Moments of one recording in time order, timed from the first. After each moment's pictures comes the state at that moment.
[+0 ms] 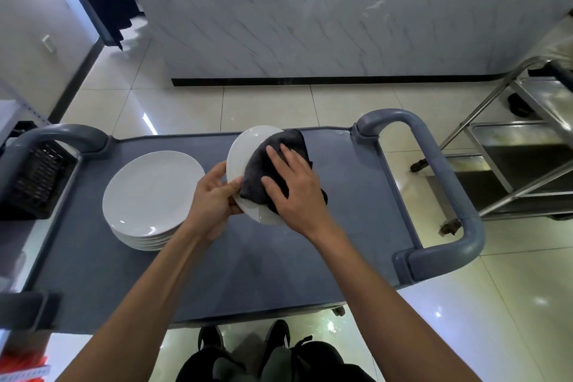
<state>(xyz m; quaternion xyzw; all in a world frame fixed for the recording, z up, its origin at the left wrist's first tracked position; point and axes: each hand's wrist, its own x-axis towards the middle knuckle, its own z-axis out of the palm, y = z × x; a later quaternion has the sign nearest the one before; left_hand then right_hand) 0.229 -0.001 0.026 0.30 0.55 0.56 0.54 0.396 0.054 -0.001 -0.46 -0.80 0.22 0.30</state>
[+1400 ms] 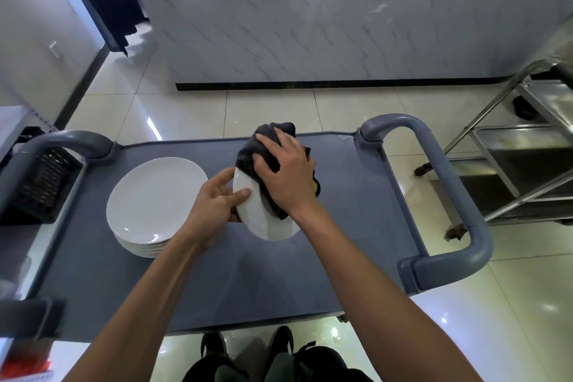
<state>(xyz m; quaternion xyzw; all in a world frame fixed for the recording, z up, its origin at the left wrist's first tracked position) 0.218 -0.002 0.032 0.37 0.54 0.51 0.55 0.355 0.086 0.020 -0.51 -0.76 0.22 0.34</state>
